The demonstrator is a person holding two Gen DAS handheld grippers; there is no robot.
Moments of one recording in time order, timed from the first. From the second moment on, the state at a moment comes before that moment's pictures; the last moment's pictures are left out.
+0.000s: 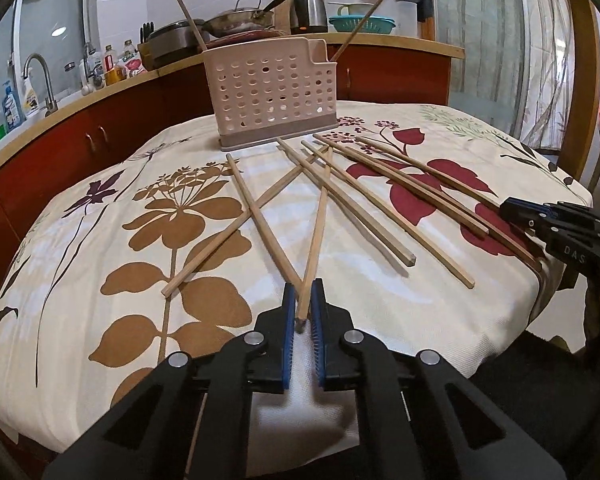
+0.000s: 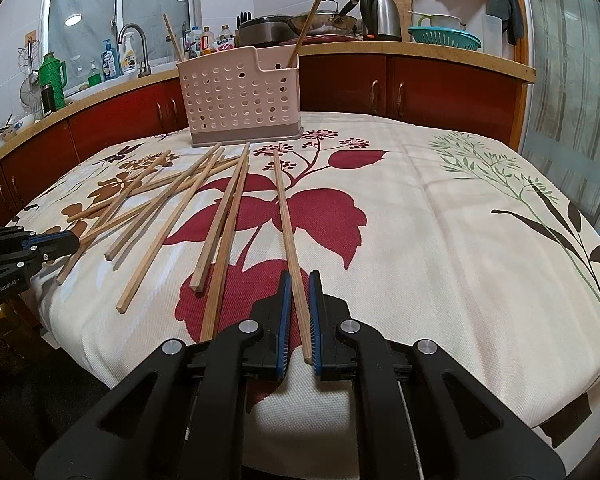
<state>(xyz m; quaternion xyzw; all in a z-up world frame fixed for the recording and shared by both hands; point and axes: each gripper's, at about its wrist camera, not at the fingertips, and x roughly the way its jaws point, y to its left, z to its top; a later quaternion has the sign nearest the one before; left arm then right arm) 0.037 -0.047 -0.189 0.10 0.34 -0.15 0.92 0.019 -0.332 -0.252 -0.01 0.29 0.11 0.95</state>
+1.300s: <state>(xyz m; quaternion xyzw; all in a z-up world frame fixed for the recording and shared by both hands) -0.001 -0.037 -0.090 0.08 0.20 -0.15 0.96 0.002 -0.320 -0.197 -0.02 0.23 0.12 0.97</state>
